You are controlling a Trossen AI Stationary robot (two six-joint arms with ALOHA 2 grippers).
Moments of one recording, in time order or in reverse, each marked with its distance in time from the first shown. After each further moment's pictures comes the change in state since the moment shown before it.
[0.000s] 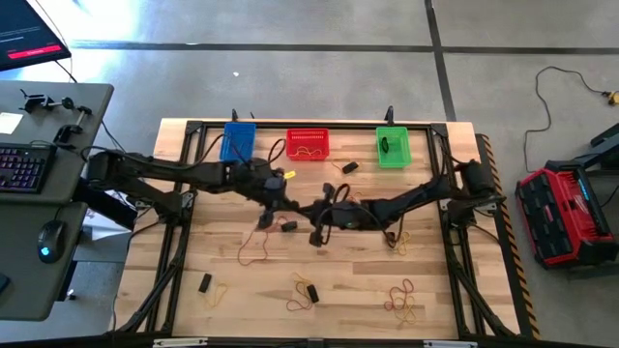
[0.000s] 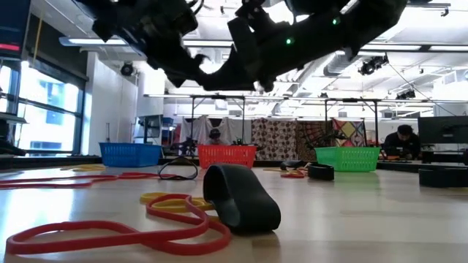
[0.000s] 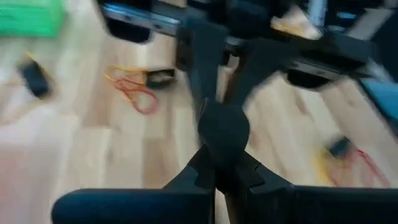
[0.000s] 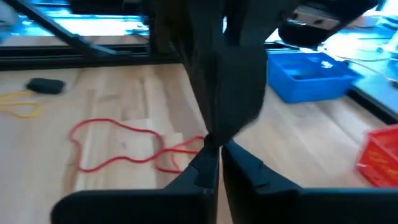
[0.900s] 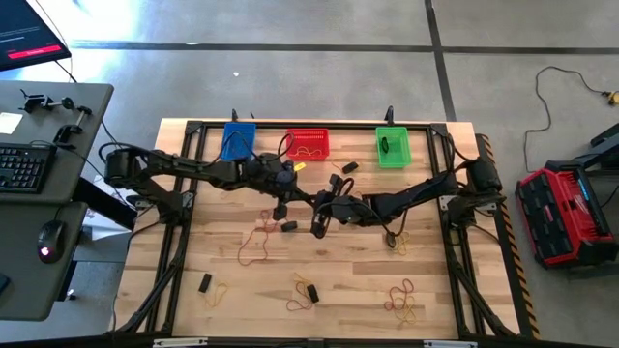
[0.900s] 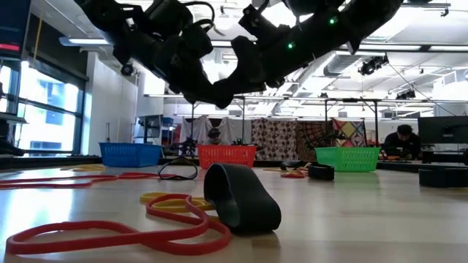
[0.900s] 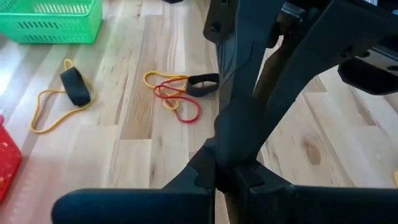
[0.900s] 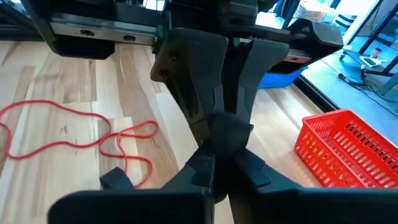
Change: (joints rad) left arm 0.077 0.167 -0.001 0.196 0.000 0.070; right arm -0.039 -0.047 0.004 -0.141 0.108 -0.048
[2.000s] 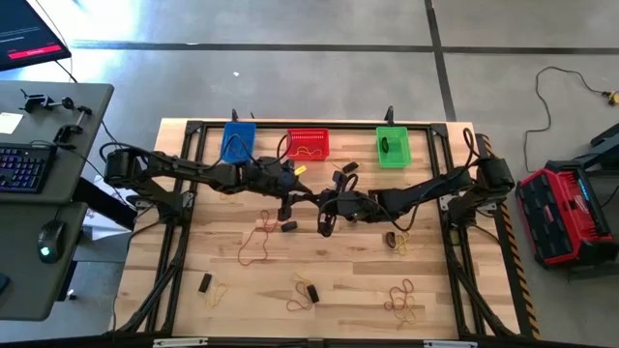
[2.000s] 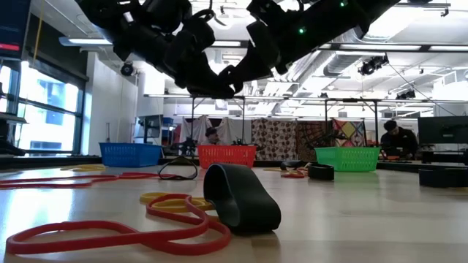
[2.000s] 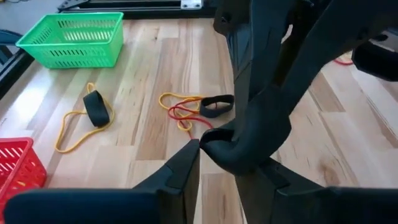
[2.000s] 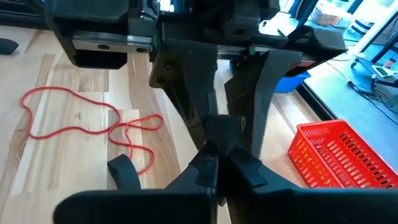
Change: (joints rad) left arm -0.050 0.002 0.000 0.067 -0.112 -0.007; right arm -0.011 -0.107 -0.002 -0.120 -0.055 -0.066
